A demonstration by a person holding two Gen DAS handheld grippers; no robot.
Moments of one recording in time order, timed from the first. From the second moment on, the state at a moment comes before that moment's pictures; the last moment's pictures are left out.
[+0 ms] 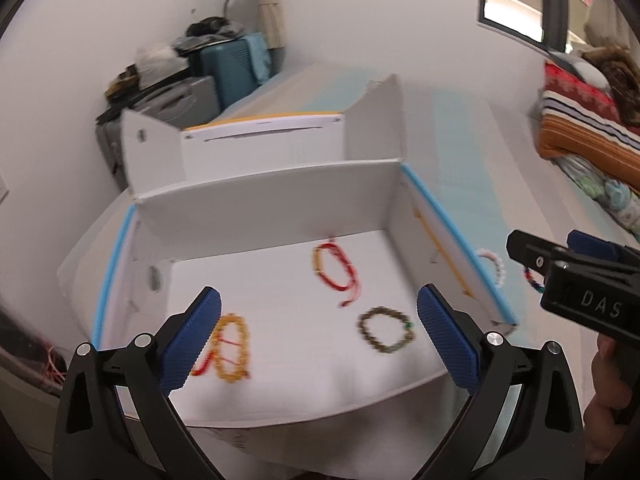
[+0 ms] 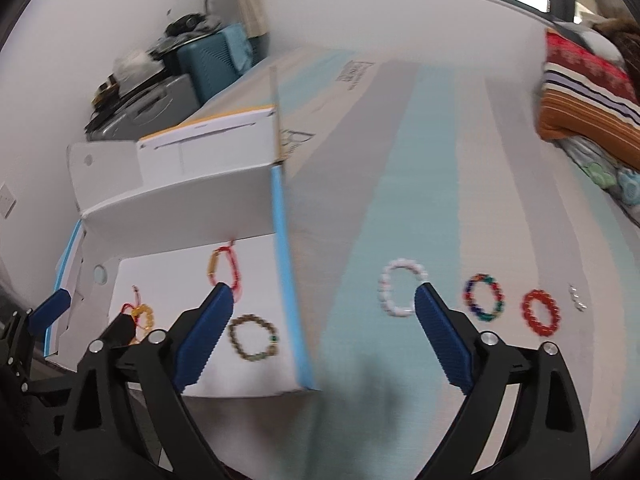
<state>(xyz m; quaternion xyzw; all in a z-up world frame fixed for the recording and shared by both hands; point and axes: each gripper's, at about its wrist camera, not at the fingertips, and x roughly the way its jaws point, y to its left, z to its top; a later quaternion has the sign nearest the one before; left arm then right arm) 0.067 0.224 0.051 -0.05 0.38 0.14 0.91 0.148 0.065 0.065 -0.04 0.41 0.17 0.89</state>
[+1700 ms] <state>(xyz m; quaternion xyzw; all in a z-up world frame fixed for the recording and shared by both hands) 0.254 0.027 -0.089 -0.03 0.47 0.01 0.88 0.267 -0.215 -0.065 0.08 0.52 0.01 0.85</state>
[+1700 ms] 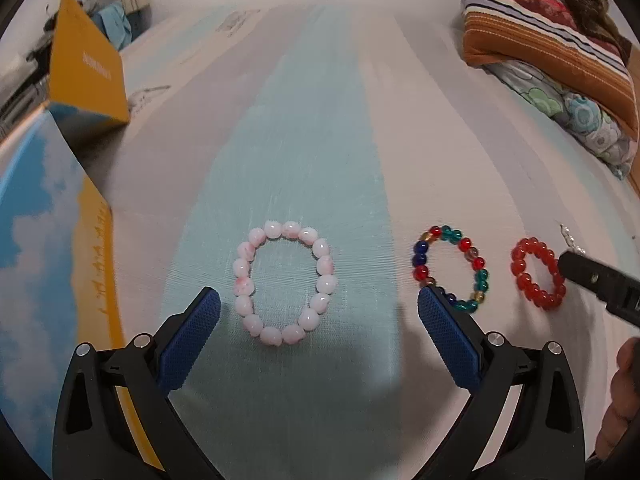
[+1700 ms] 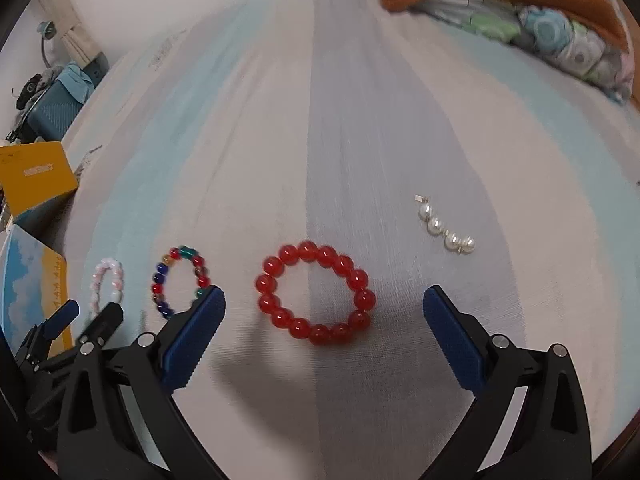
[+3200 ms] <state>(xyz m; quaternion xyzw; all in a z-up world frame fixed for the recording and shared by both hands) 0.243 0.045 -0.093 -0.04 0.47 0.04 0.88 0.268 -0.226 -0.075 0.07 0.50 -0.02 0.86</state>
